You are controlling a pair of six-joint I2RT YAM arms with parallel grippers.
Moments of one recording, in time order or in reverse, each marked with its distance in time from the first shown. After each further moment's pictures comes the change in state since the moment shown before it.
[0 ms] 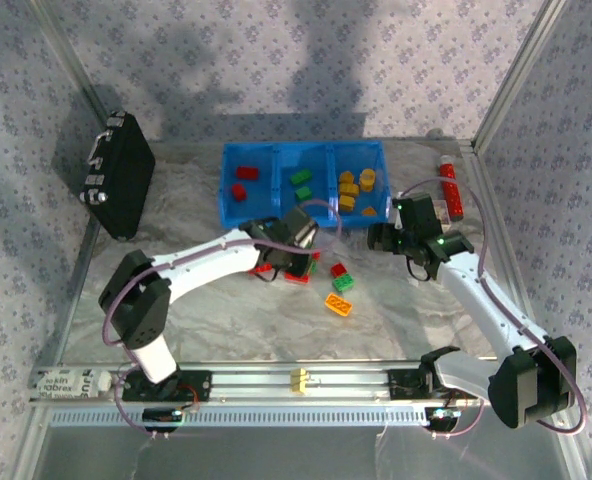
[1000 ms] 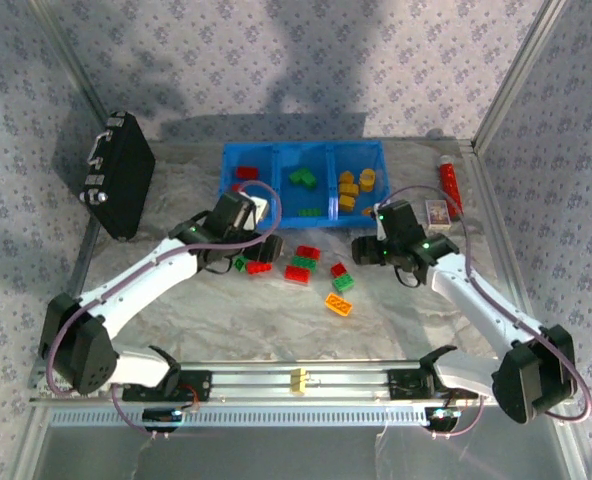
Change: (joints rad) left arm 0.207 -0.373 -0.296 0.102 0.040 0.065; right arm 0.144 0.048 -0.019 -0.026 -0.022 -0.042
